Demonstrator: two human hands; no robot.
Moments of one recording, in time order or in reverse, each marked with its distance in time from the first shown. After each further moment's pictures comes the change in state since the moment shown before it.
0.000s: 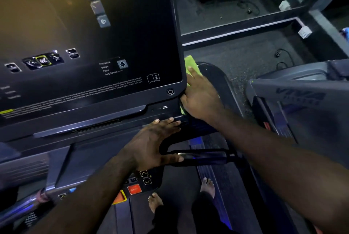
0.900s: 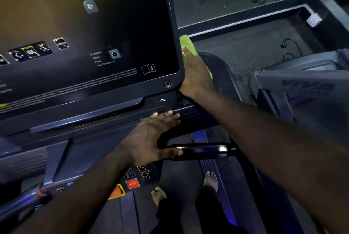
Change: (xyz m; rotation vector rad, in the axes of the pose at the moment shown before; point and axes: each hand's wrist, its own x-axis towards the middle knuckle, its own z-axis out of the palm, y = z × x) left_hand 0.000 0.000 0.004 0.034 -0.013 -0.018; right_hand 0.048 0.002 0.008 0.049 -0.033 0.107
